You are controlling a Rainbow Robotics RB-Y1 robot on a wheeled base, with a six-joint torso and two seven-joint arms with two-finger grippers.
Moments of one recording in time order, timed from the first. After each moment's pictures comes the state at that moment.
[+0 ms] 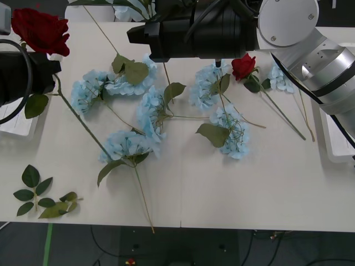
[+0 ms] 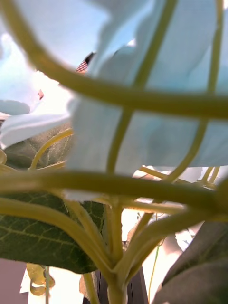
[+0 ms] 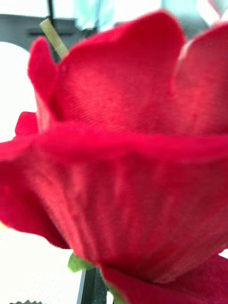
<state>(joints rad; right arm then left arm) -0.95 -0.56 0.53 -1.58 -1.63 0.76 2.03 -0.11 0.99 0.13 -2.31 0.93 0.96 -1.09</state>
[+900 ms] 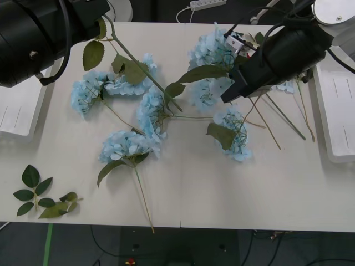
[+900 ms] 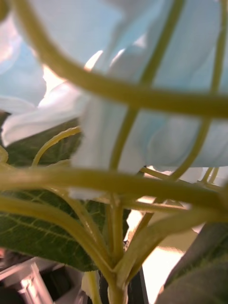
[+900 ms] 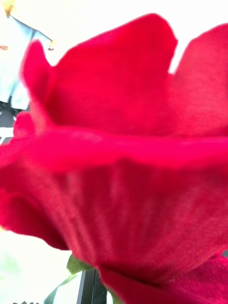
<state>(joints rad) -0.99 -0.78 0.53 -1.28 -1.64 1.47 1.65 -0.38 0.63 0.04 -2.17 0.99 0.78 -1.21</state>
